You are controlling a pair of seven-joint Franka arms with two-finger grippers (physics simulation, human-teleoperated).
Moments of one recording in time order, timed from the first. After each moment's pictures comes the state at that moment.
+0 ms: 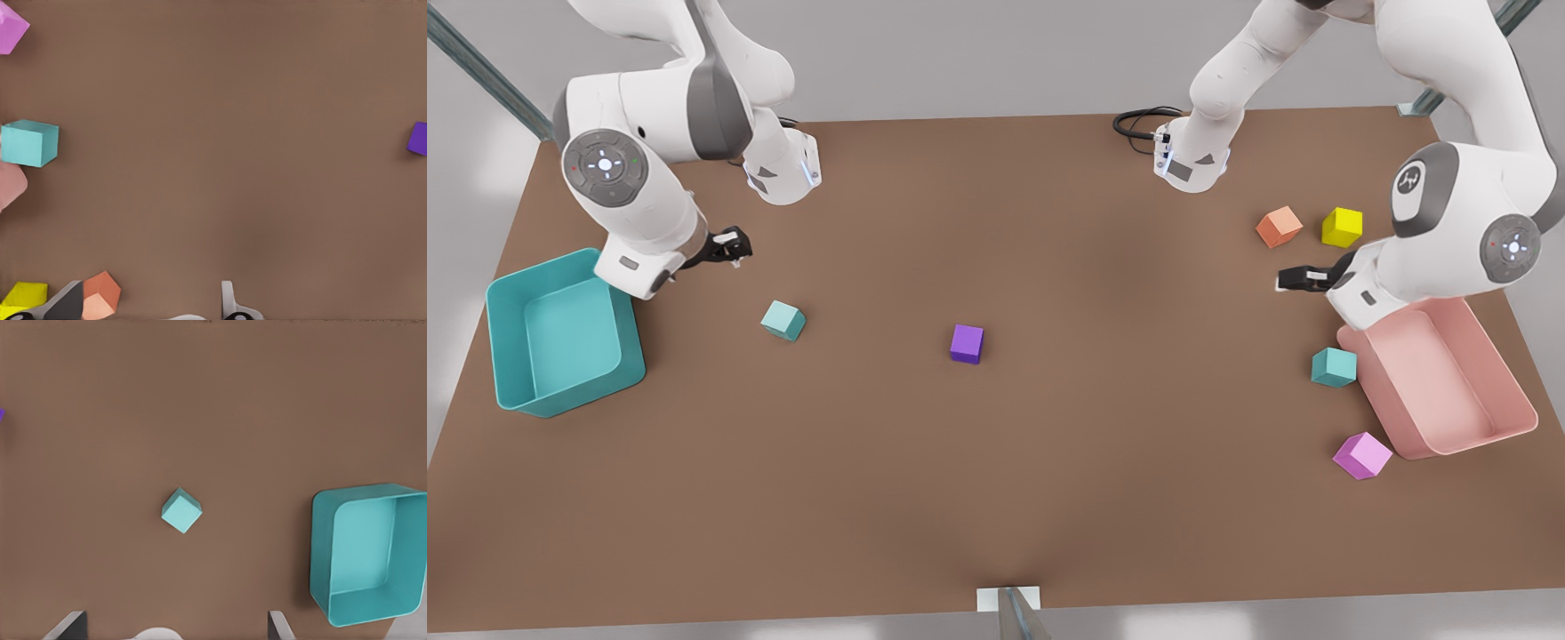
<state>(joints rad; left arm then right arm) 0.76 0.25 -0.87 -1.54 0.06 1.39 -0.04 0.11 0.06 0.17 -1.50 -0.17 1.32 -0.04</state>
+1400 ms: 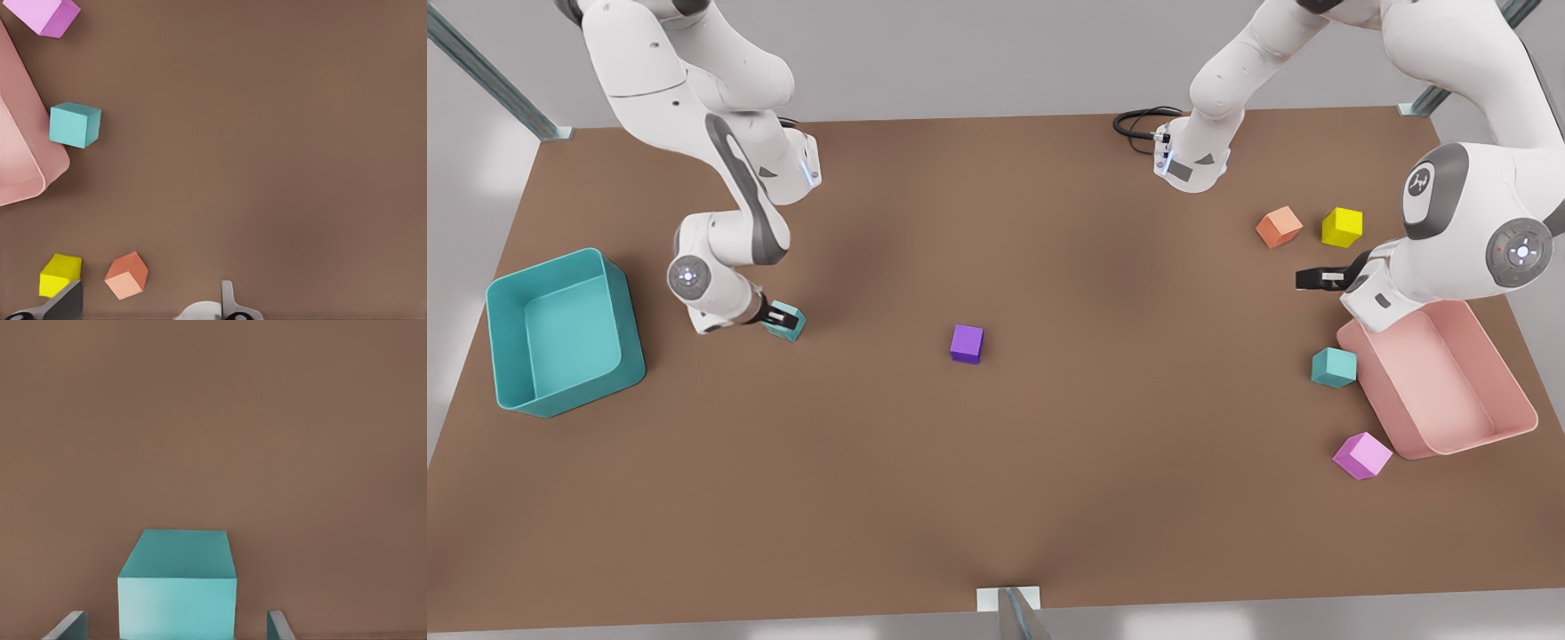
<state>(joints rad) 0.75 0.28 -0.87 -1.50 0.16 1.32 -0.08 -0.03 0.11 0.12 -2.51 0.05 2.43 0.43</state>
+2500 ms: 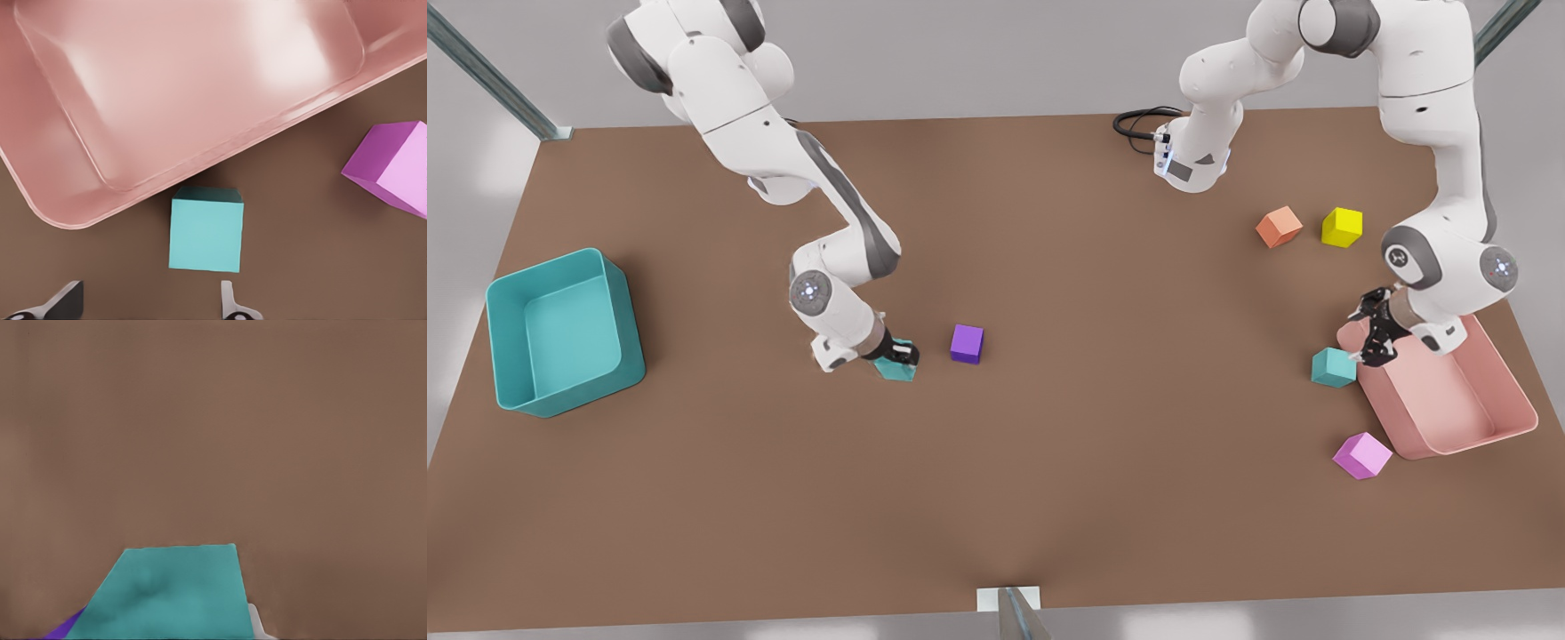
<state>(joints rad) 0.26 0.31 0.13 -2.09 -0.13 2.33 -0.87 0.42 0.47 0.13 -1.91 0.29 2.53 0.56</state>
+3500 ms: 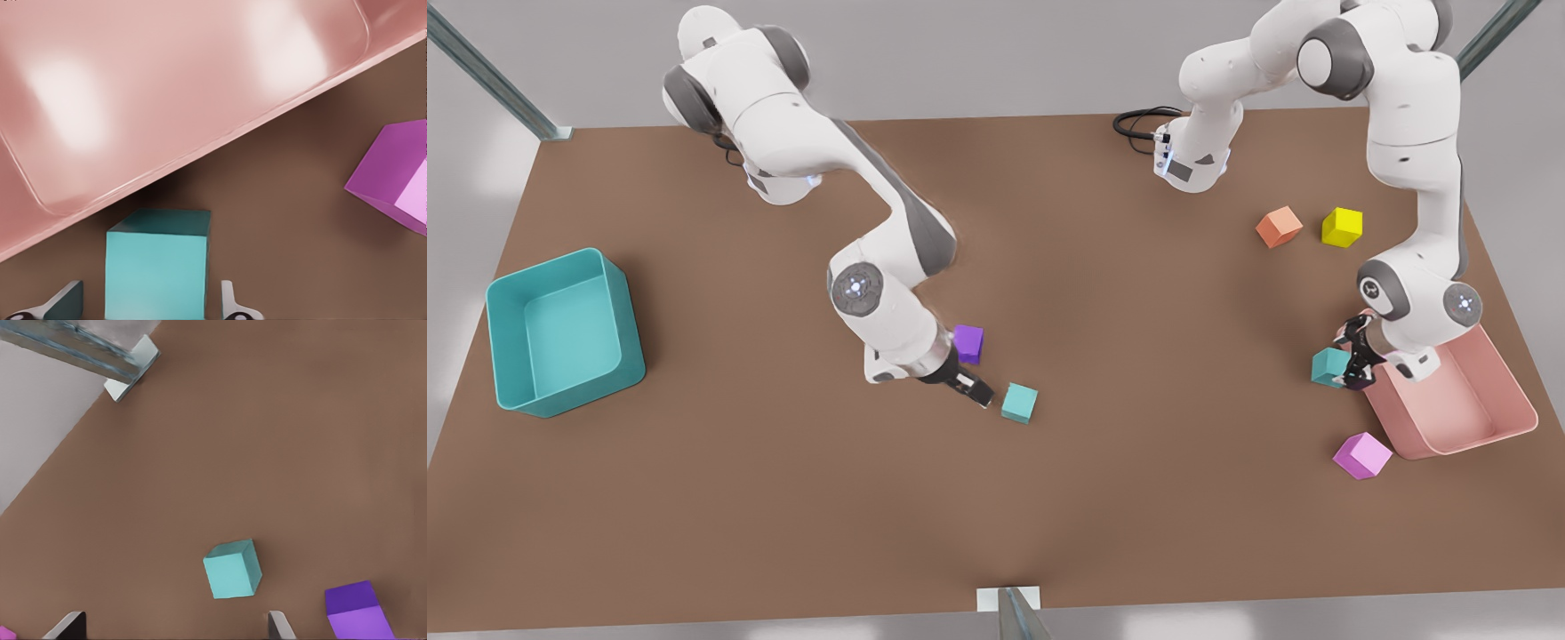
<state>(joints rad) 0.23 0.48 0.13 -2.02 -0.11 2.43 -0.87 0.50 0.60 -0.01 -1.24 0.27 2.08 1.09</state>
